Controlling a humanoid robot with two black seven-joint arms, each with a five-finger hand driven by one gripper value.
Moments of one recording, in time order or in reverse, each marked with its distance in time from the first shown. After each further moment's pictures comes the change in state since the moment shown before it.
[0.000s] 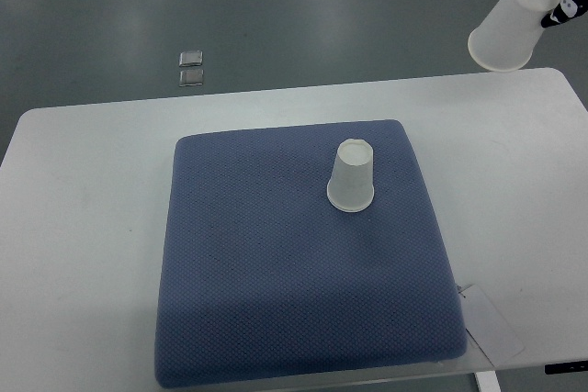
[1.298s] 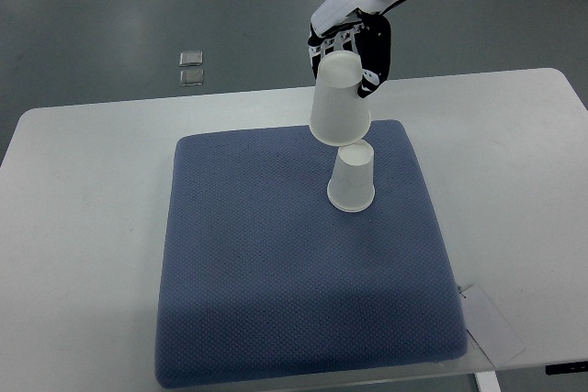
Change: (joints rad) left arm 0.000 0.000 0.001 0.000 0.000 0.000 0.000; right arm 0.009 0.555 0.000 -0.058 0.219 0.000 0.000
